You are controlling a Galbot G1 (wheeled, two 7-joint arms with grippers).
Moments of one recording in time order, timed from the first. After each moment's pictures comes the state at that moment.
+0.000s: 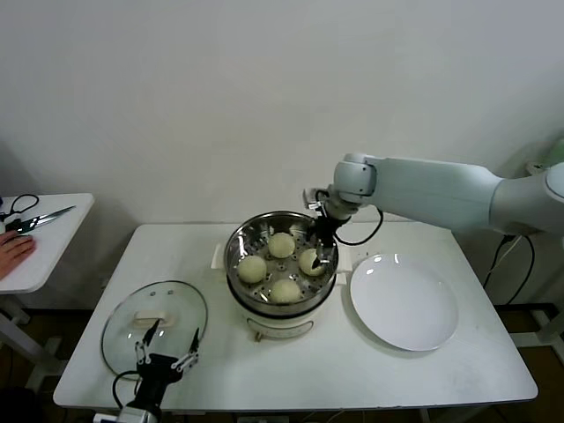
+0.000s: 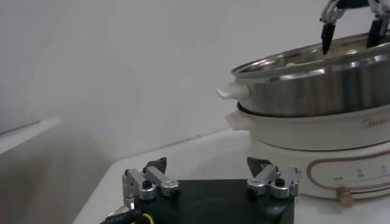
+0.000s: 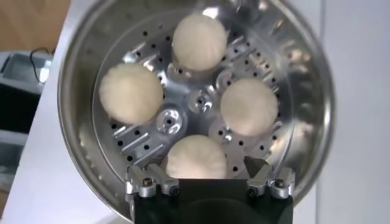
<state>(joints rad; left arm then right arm) 1.73 -1.39 -0.60 -1.99 0.07 -0.05 0.01 0.66 1.11 -1.52 1.22 0.75 -0.34 -0.89</state>
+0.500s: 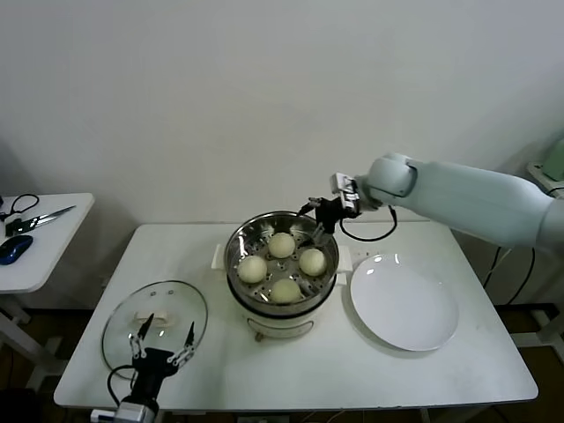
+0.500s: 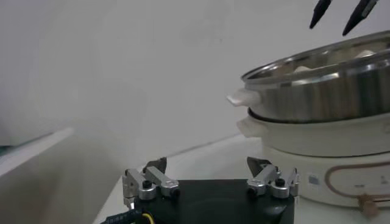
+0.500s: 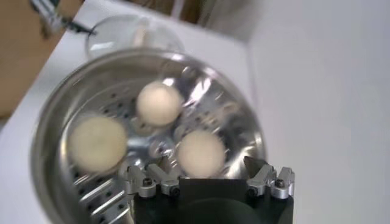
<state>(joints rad) 1.70 -1.41 -0.62 -1.99 0.12 -0.06 0.01 0.49 0.86 -1.30 1.32 0.82 -0.04 -0.62</state>
